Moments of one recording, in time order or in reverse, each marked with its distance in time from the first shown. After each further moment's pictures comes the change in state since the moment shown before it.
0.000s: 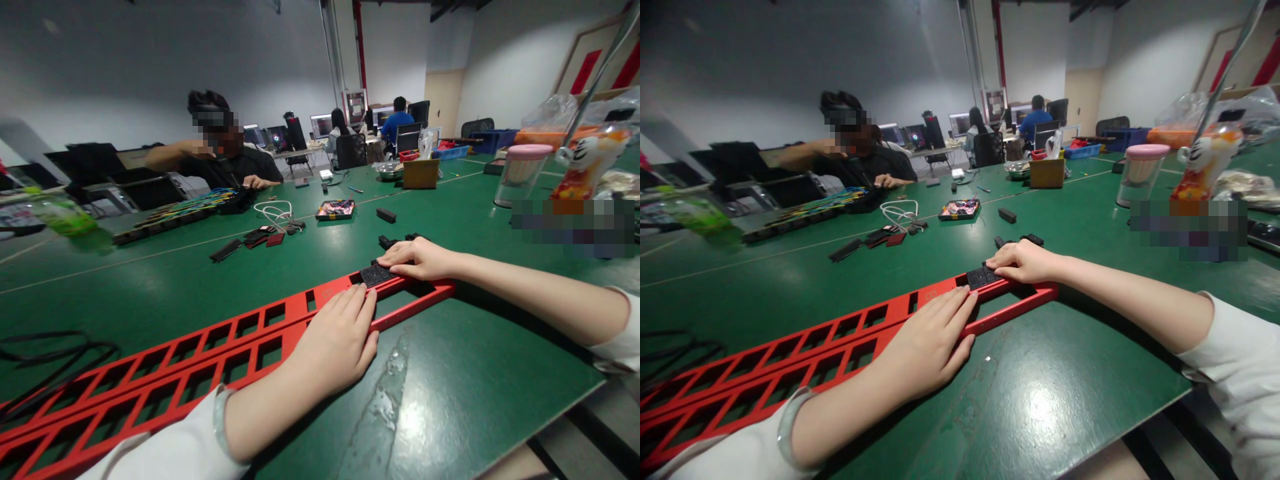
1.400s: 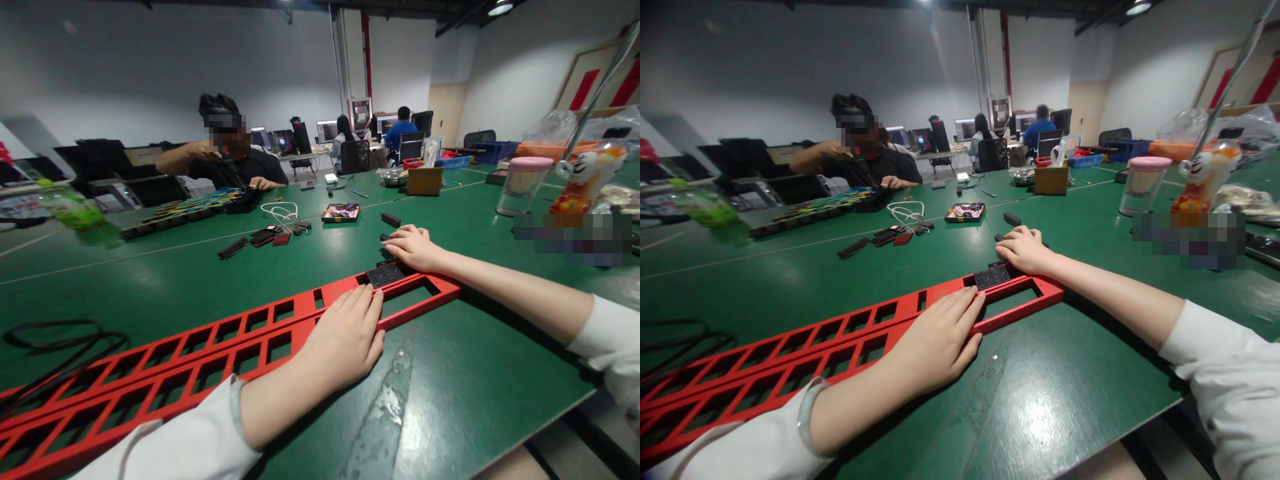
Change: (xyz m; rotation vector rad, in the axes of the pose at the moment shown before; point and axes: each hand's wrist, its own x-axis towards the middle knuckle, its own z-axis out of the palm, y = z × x) left_hand -0.003 0.001 0.000 -0.036 0.026 -0.004; right_hand 0.021 0.021 0.013 -0.379 0.143 0.374
